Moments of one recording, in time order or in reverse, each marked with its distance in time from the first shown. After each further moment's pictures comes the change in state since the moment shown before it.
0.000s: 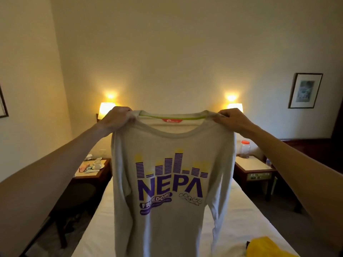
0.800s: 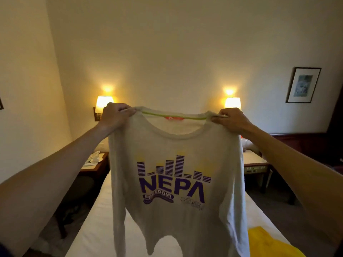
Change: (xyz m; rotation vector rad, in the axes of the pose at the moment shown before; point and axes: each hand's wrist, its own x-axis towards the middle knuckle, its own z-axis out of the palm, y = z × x) left_hand -0.007 -0.018 0.024 0.078 0.236 0.116; right_hand -0.020 0.010 0.000 -0.030 0.063 0.068
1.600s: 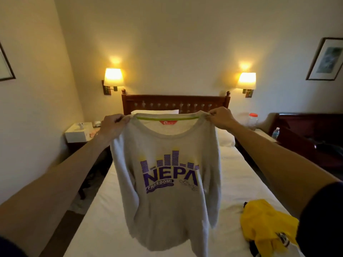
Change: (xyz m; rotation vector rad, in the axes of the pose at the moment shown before) left_hand -0.106 -0.097 -0.003 -0.116 -0.117 -0.325; right_hand -0.022 0.022 0.123 -0.194 -0.163 0.121
